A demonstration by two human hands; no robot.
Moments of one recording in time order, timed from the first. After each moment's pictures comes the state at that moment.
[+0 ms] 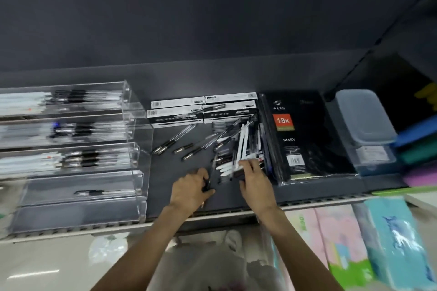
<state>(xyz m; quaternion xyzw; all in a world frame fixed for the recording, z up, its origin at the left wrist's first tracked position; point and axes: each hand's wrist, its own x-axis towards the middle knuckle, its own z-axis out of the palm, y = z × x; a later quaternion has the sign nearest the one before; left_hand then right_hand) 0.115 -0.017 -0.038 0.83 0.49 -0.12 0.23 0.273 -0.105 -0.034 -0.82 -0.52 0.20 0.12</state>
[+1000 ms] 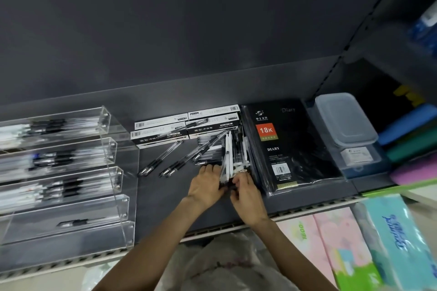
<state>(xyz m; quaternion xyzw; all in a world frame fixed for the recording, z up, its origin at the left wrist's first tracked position) 0.195 -0.003 -0.037 0.90 0.38 -0.13 0.18 0.285 -0.108 -0.055 -0.81 -0.46 0.24 0.27</state>
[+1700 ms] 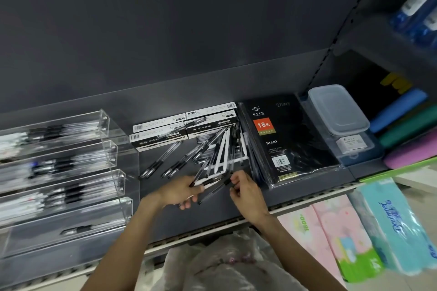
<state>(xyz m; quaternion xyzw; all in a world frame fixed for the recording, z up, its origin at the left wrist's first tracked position) 0.128 0.033 -0.005 0.74 0.38 -0.19 0.53 0.275 -0.110 -0.057 -0.81 -0.45 0.25 0.29</state>
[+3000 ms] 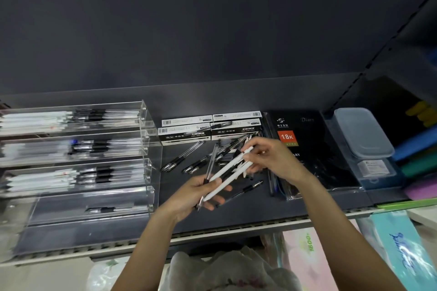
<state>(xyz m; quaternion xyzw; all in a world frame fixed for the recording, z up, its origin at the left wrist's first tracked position) 0.097 0.001 0.032 0.50 0.38 0.07 0.77 0.317 -0.056 0.069 -0.62 -0.43 0.50 0.44</state>
